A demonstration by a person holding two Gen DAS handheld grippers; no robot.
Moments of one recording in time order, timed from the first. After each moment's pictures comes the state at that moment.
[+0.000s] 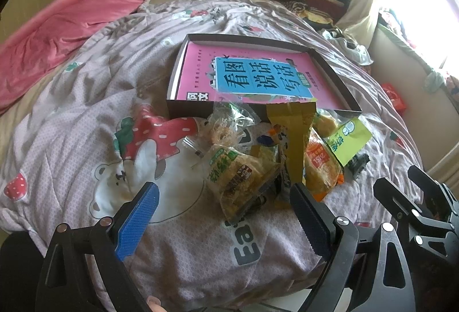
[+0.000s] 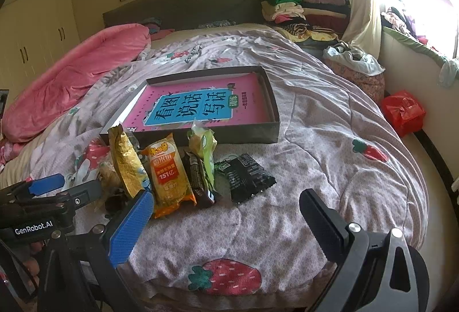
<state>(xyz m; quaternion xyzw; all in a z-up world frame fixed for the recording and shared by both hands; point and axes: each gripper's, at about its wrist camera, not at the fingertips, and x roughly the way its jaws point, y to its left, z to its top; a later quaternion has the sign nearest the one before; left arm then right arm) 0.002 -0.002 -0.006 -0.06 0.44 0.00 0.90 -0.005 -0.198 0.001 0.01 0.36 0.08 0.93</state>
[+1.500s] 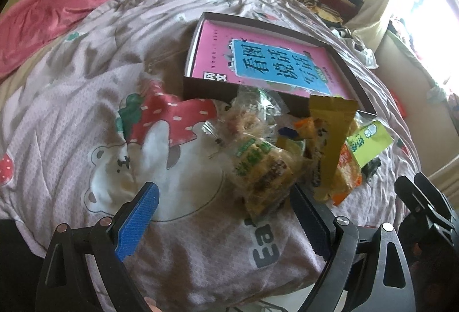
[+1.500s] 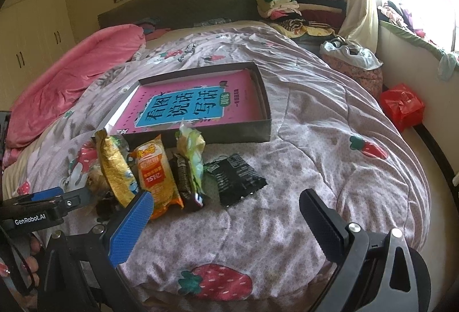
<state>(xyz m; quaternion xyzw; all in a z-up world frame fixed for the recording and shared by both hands) 0.015 0.029 -0.028 -0.11 0.47 0.00 0.88 0.008 -0.212 -0.007 0.03 0.37 0.07 0.93</state>
